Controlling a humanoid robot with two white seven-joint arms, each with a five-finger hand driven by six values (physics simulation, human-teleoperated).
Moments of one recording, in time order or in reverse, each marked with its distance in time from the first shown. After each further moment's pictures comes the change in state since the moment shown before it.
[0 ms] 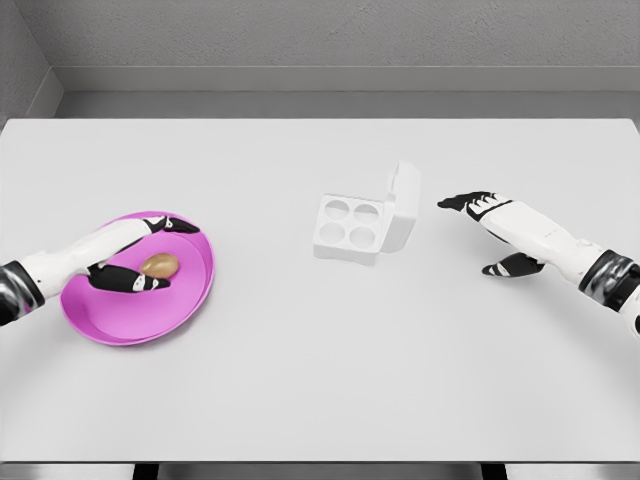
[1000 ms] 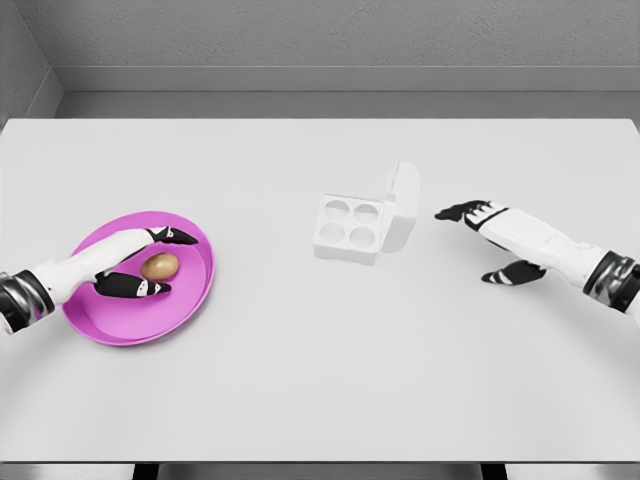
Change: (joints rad) left arm 0.006 -0.058 0.005 0.078 -0.069 0.000 0.000; right arm -0.021 -0.003 0.009 0.062 -0.014 -0.121 0.045
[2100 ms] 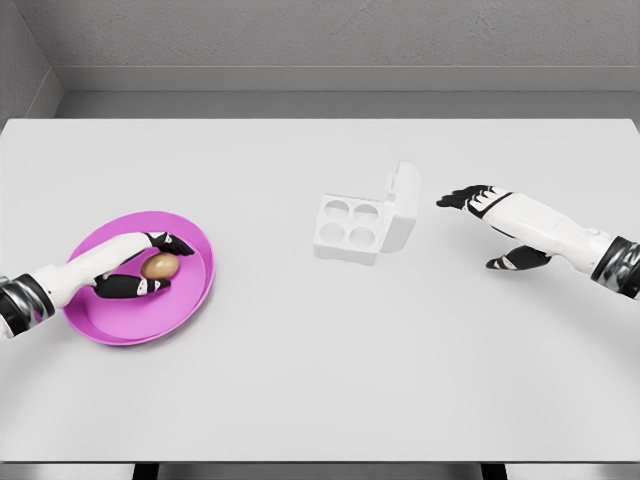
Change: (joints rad) left arm 0.009 -0.008 0.004 0.017 0.003 0.000 0.000; right arm -0.049 -0.005 -0.006 0.030 0.003 -0.059 0.003
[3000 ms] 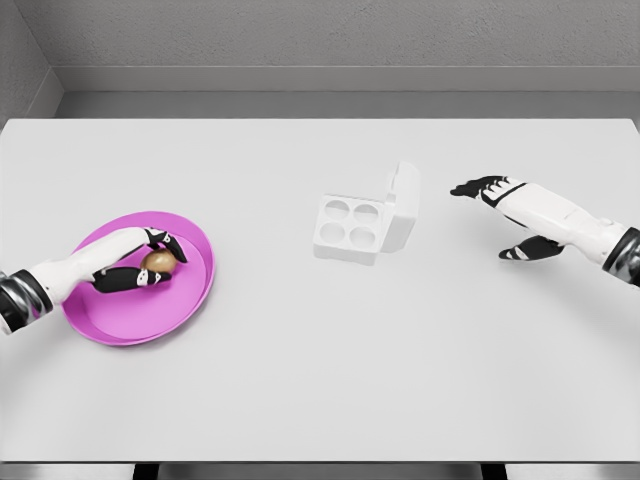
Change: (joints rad) left arm -0.006 0.003 0.010 -0.012 0.001 -0.002 -0.001; right arm -0.032 -0.008 -0.004 0.049 0.000 0.000 0.000
